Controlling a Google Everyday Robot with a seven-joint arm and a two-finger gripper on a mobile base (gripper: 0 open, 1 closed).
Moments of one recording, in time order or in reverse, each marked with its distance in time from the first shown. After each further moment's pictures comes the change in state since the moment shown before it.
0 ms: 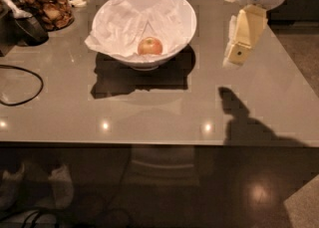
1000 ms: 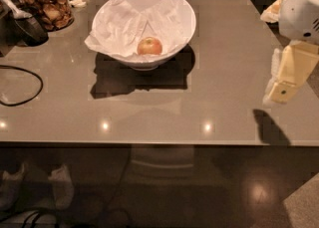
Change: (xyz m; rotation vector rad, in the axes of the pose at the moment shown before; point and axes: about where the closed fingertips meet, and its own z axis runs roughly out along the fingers) arm 0.064 0.060 -0.017 0.052 0.083 0.045
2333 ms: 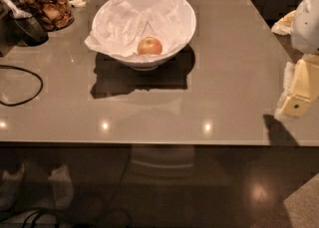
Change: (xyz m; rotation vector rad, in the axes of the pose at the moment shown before) arm 0.022 0.017 0.003 -0.025 0.022 0.036
